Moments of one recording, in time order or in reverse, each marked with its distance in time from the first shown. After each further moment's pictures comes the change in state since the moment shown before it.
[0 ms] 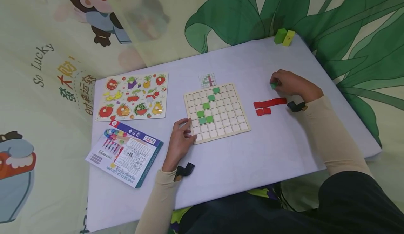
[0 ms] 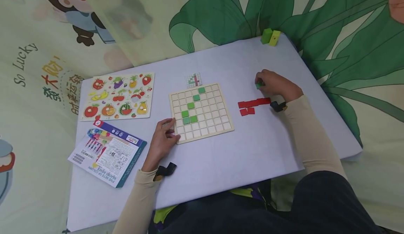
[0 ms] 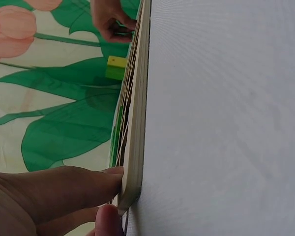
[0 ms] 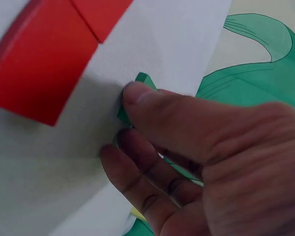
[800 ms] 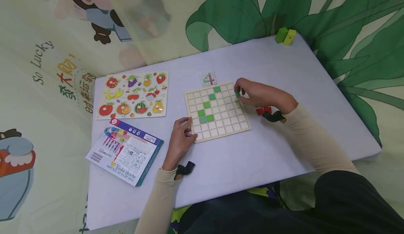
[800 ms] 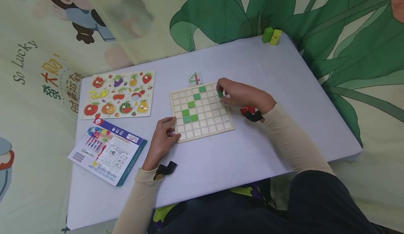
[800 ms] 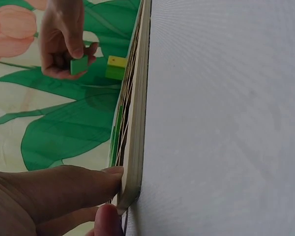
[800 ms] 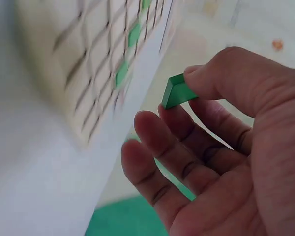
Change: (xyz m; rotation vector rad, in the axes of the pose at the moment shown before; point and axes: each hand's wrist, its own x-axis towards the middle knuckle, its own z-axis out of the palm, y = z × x) left_hand 0.002 0.000 -0.001 0.010 -0.001 0.023; right_hand -0.017 -0.127 0.024 0.077 -0.002 -0.387
